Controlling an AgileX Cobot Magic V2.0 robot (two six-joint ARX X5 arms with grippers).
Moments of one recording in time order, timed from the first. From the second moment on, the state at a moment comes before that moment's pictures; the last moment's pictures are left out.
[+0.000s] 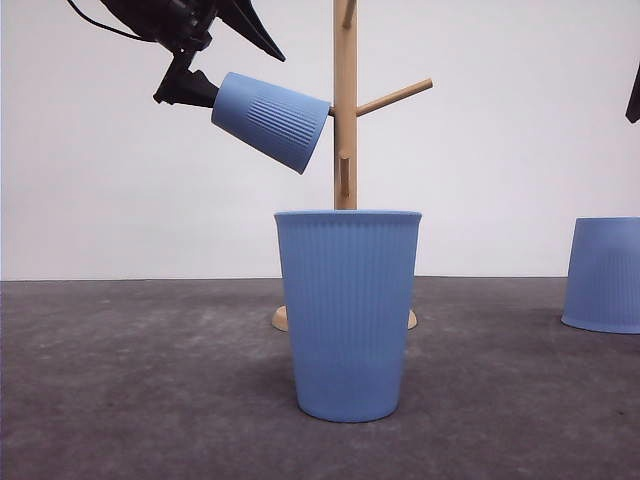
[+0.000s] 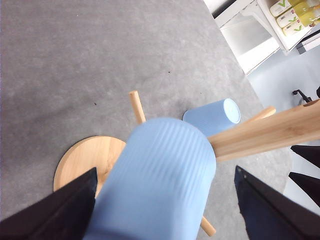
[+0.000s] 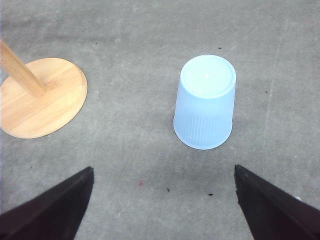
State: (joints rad) left_arx -0.22 2.07 2.25 -1.00 0.78 -0.07; right_arx 0.00 0.89 0.80 -0.56 -0.18 0.05
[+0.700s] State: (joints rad) left_arx -0.17 2.07 2.70 -1.42 0.14 0.01; right_arx 0.00 1.01 0.80 -0.44 -0.18 0.00
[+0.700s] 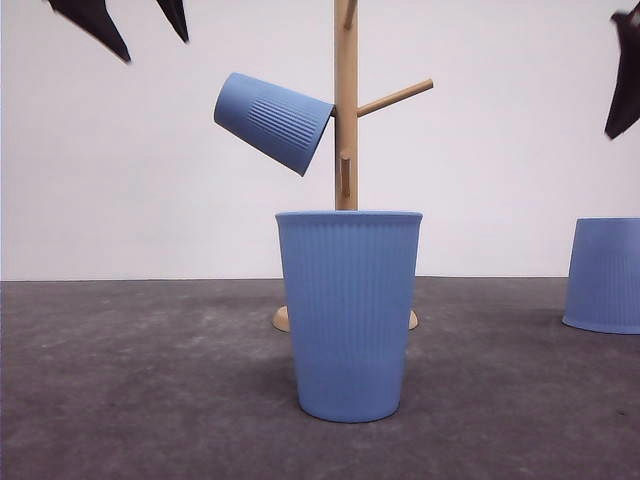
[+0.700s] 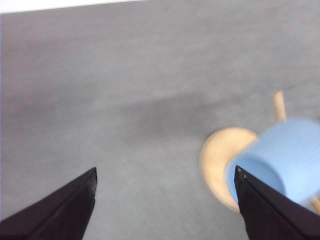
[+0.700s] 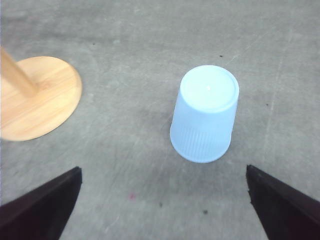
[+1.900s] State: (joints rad) left_arx -0.26 1.69 1.95 -1.43 -0.18 -0.01; right_arx -0.08 1.52 0.91 -0.08 -0.24 0.00
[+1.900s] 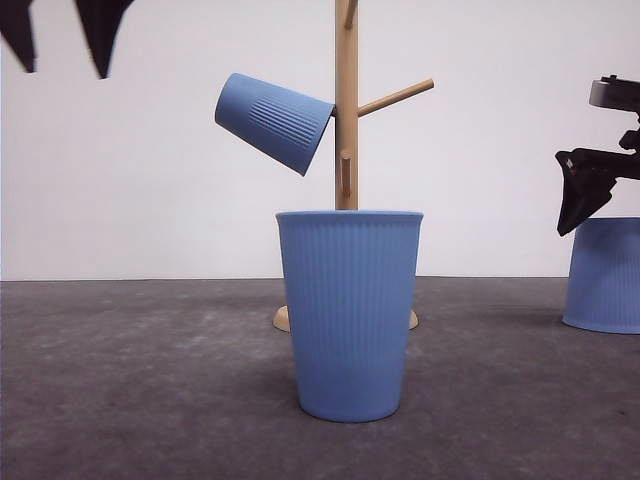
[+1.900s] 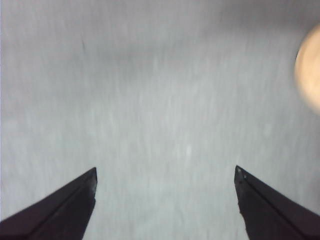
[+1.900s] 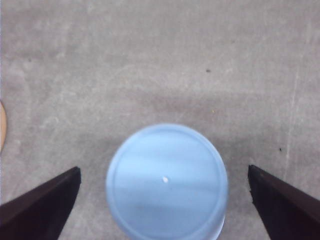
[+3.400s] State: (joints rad) left_arx -0.33 1.26 1.27 -1.34 -0.16 -0.15; right_arx -0.18 1.56 1.36 -0.03 -1.08 0.40
